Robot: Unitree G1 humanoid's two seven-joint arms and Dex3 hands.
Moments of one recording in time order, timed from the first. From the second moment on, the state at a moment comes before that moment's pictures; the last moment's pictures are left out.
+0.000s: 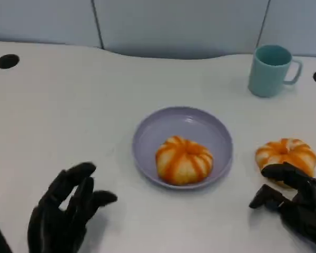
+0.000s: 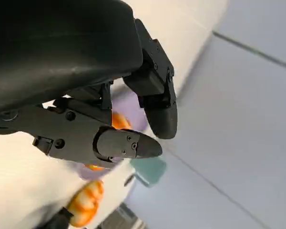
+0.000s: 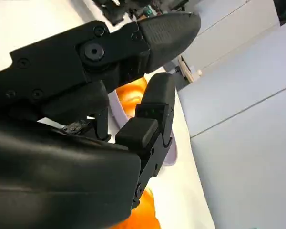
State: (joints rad) left arm 0.11 -0.17 0.21 0.10 -0.58 0.06 -0.29; right arm -0.28 -0.08 -0.31 0.93 0.46 -0.18 0.94
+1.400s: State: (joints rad) left arm 0.01 -0.15 0.24 0.30 -0.49 -0.09 -0.37; right arm -0.26 -0.10 -0.29 0.88 0.43 -0.14 0.90
